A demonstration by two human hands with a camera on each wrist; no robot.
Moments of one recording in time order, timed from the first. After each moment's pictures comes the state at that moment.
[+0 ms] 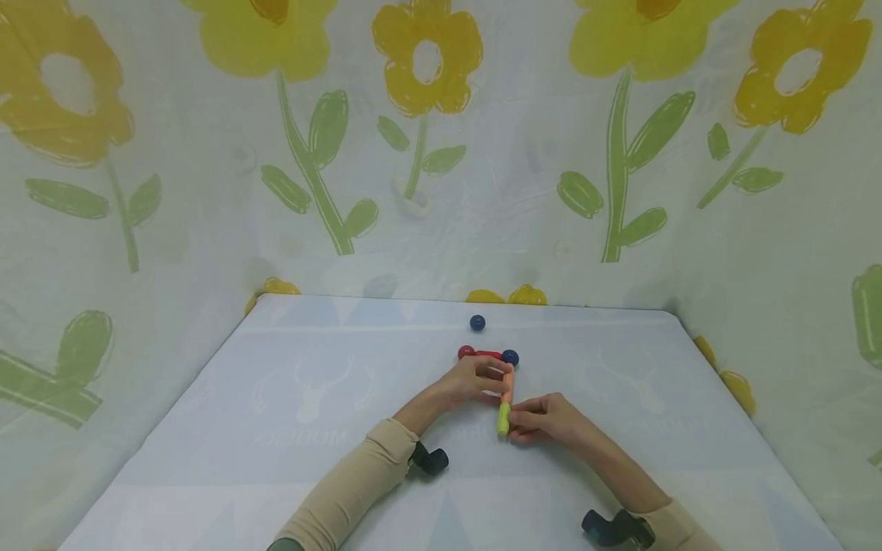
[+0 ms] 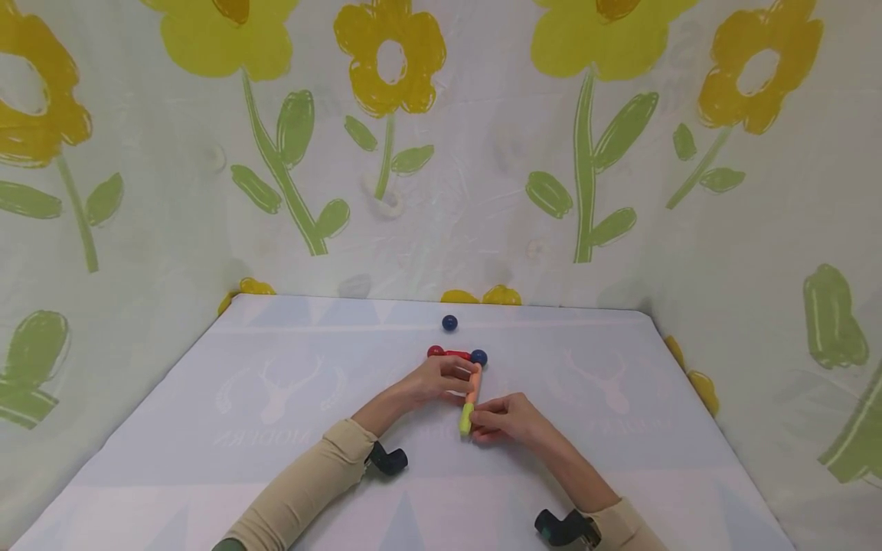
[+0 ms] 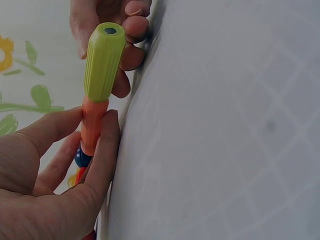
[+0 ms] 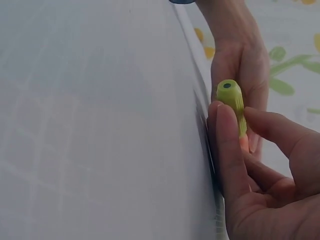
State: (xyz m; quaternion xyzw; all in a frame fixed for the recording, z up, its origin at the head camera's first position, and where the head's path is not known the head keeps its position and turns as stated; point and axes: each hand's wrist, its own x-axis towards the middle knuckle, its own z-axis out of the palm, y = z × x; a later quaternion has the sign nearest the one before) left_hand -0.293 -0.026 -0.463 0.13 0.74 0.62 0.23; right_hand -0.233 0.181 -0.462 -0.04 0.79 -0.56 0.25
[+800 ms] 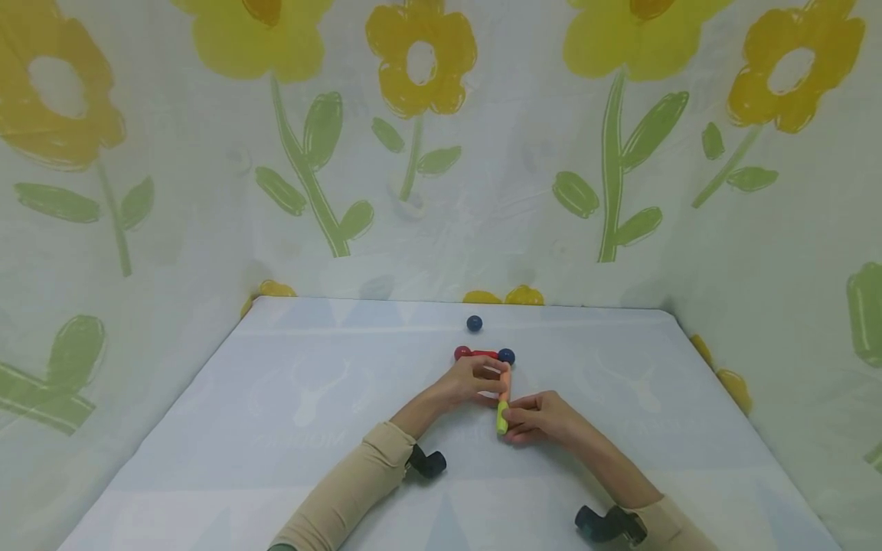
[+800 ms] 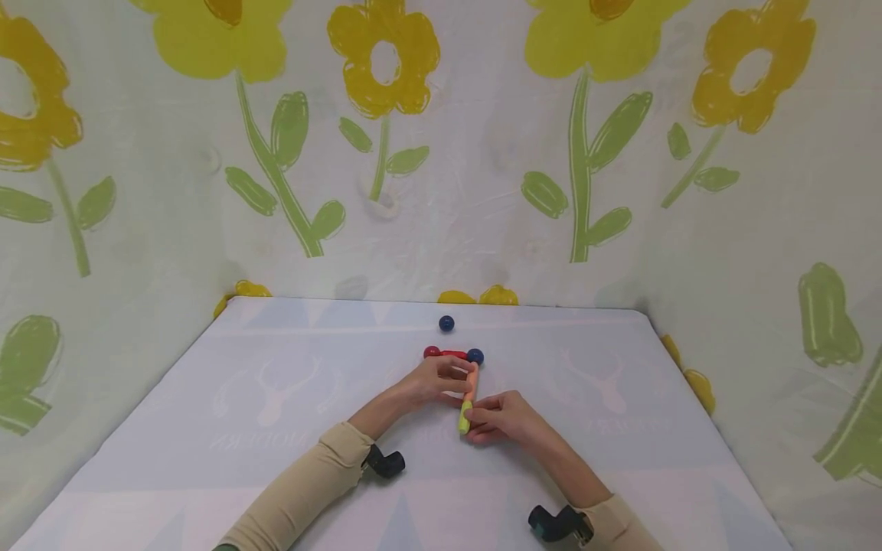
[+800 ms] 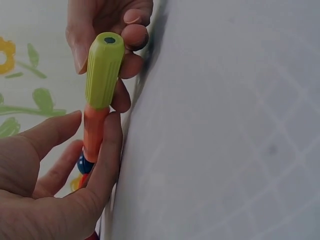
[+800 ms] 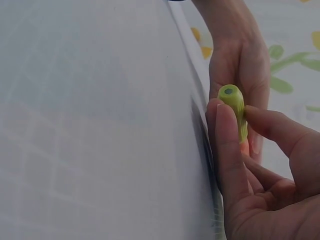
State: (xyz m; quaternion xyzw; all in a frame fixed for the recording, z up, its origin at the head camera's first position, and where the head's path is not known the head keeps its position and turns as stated) left_hand -0.293 -0.024 -0.462 0.12 0.74 0.62 0.23; right_hand -0.237 0.177 -0.458 -0.02 0.78 -0.57 0.26
